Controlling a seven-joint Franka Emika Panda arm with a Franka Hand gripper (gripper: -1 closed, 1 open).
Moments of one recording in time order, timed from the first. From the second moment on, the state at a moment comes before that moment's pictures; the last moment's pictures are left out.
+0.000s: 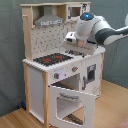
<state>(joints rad) -1.58 -0.07 2.63 -1.64 -0.51 1.66 -0.21</state>
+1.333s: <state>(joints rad) -1.50 -0.25 2.63 -1.65 -0.43 2.00 -0.28</state>
